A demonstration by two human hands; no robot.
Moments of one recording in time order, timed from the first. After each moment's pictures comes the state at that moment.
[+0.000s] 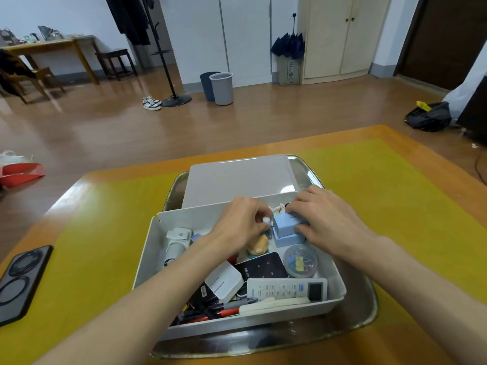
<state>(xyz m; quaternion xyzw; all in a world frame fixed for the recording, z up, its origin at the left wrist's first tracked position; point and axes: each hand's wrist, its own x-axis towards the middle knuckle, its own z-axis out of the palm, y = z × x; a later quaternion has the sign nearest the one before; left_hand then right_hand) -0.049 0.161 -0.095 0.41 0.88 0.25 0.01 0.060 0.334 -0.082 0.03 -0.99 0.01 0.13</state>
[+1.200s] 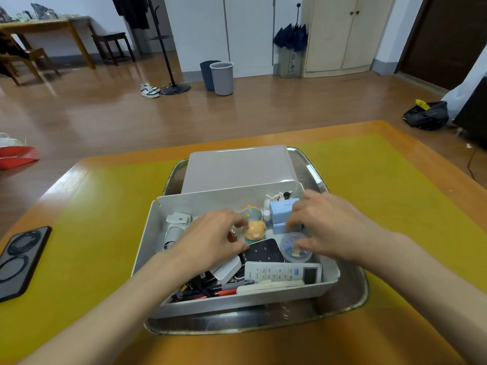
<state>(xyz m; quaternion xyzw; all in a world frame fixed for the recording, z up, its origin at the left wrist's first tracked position) -0.014 0.091 -0.087 0.41 0.90 0.15 0.04 0.087 0.325 -0.069 0.12 -0.99 -0.01 0.05</state>
